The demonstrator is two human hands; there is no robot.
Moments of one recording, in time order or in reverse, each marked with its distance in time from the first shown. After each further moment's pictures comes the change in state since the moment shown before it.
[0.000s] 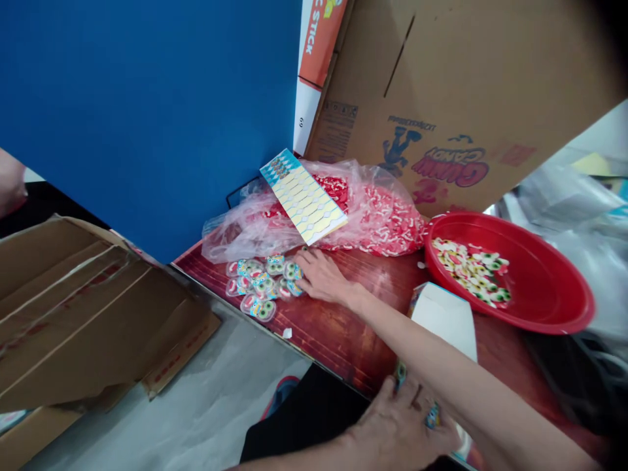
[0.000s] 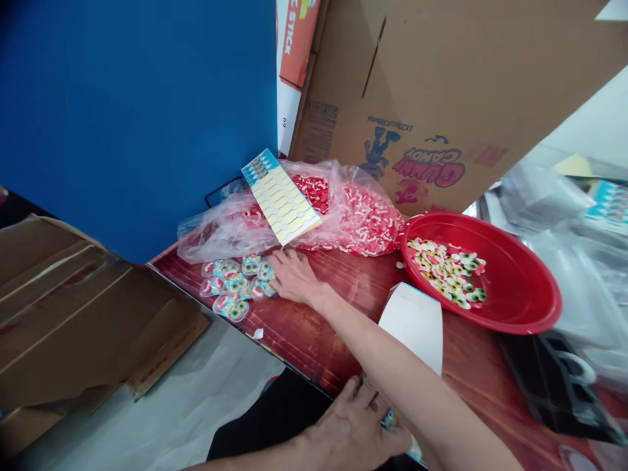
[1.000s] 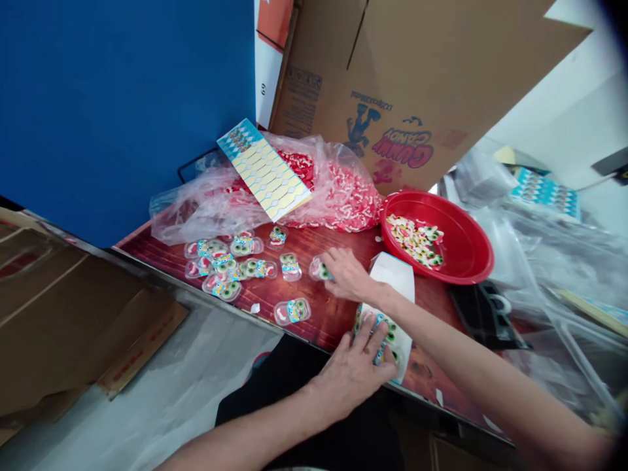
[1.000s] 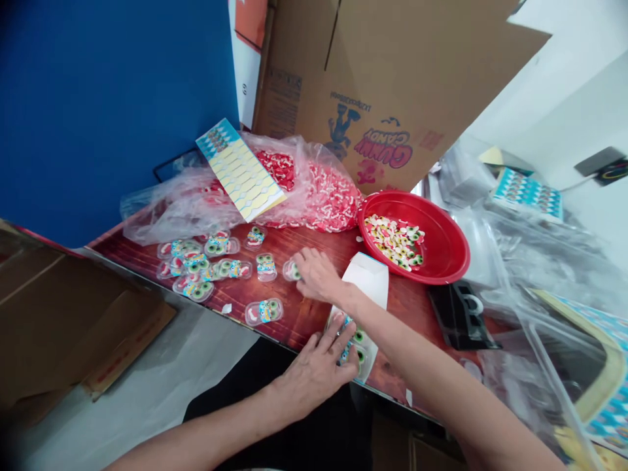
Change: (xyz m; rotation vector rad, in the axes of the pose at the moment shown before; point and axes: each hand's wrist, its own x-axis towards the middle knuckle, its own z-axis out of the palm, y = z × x) left_hand -0.002 0.001 -0.013 -0.066 -0.058 -0.035; right_hand -0.115 0.038 -0.022 -0.205 -0.118 0.213
